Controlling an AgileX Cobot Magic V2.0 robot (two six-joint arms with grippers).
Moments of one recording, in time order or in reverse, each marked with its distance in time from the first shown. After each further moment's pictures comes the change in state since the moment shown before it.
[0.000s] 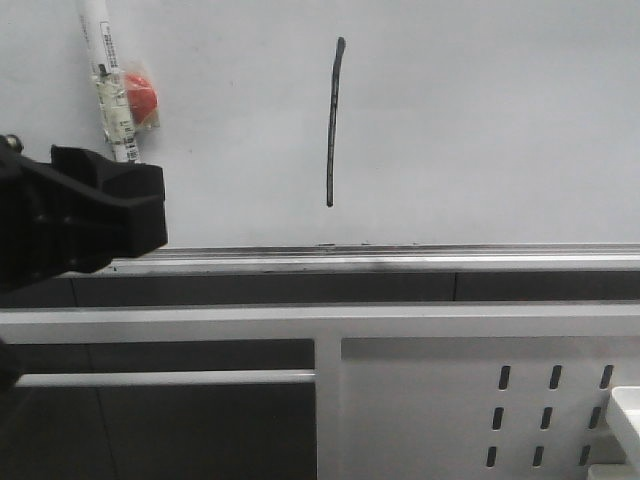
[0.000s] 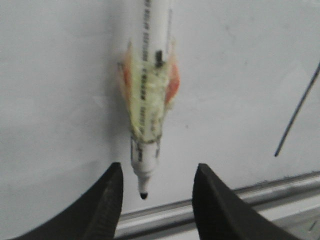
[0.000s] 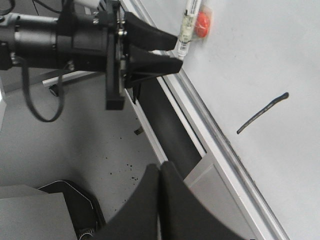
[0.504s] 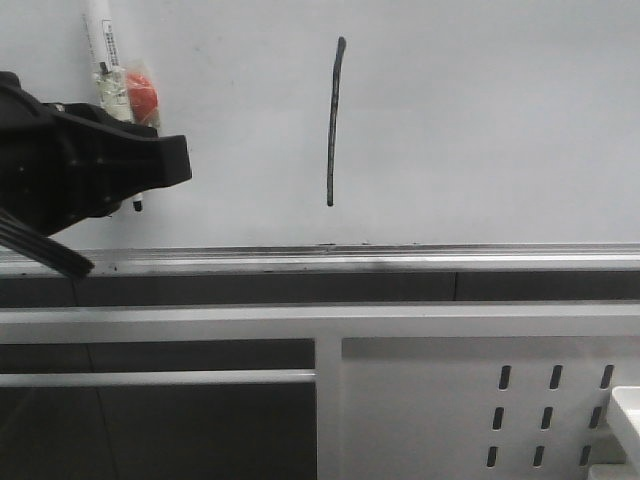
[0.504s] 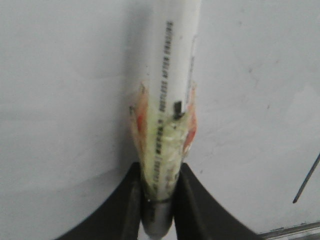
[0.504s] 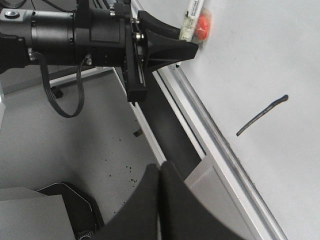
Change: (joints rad) left arm 0.093 0.013 -0.098 0.007 0.040 0.000; right arm 0.000 0.000 0.000 0.000 -0.011 0.000
